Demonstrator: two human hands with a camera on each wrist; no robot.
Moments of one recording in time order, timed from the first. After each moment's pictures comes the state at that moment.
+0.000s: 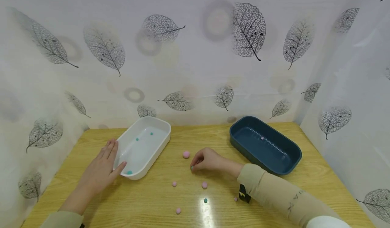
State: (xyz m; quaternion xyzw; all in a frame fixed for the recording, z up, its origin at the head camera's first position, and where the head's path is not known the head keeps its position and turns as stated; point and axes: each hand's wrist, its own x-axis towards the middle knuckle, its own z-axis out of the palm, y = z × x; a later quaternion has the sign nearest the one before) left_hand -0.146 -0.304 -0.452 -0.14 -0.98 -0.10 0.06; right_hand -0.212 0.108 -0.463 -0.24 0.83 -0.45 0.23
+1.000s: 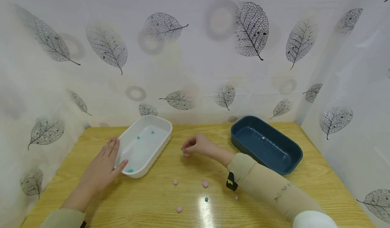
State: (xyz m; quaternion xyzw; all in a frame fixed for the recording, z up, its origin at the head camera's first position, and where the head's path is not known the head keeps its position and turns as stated) left_hand -0.146 -0.304 -0.451 -0.14 -0.98 -0.11 0.06; right_hand -0.240 0.074 -0.433 -0.18 0.82 -0.50 0.23
